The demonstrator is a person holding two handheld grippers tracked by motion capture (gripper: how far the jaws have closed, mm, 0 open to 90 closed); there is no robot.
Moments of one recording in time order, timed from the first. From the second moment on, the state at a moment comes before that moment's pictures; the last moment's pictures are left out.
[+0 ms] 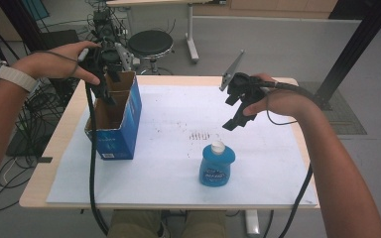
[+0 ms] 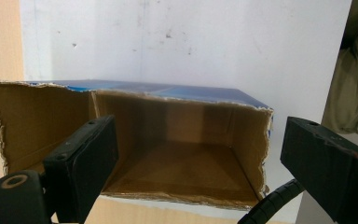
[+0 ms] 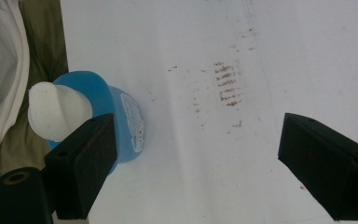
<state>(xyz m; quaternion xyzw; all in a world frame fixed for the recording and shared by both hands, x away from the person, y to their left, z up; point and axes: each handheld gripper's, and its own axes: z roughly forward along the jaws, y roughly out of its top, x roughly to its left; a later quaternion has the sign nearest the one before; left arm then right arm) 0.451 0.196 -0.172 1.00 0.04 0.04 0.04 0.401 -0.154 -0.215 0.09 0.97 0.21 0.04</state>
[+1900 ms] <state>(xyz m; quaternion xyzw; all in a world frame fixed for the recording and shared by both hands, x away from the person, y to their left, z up) 0.443 0.198 -0.173 1.00 0.05 0.05 0.05 0.356 -0.176 -0.216 0.06 0.97 0.23 0.02</state>
